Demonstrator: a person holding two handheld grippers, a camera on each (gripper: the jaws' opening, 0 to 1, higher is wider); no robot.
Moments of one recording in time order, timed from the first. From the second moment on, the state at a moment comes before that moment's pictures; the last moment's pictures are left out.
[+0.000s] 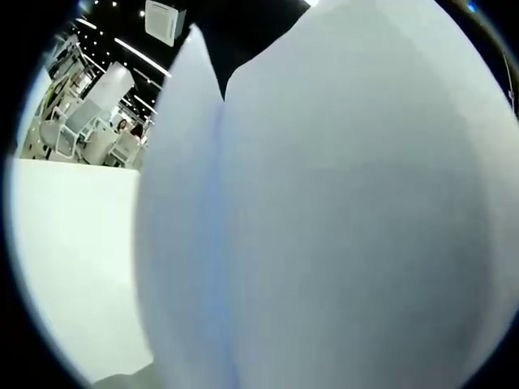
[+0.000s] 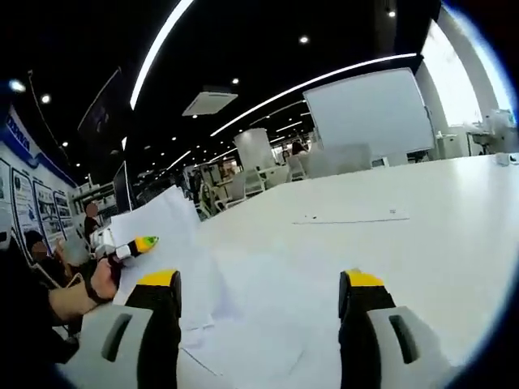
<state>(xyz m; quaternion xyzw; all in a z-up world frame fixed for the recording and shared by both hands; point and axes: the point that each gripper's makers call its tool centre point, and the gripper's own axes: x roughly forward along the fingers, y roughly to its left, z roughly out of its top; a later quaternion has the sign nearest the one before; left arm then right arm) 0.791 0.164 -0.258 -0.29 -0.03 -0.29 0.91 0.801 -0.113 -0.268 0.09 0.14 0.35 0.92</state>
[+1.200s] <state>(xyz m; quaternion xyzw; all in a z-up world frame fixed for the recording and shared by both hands) 0.790 0.165 -0.258 -0.29 -0.03 -0.28 0.91 0.865 -0.083 -0.265 0.07 0.13 0.33 0.93</state>
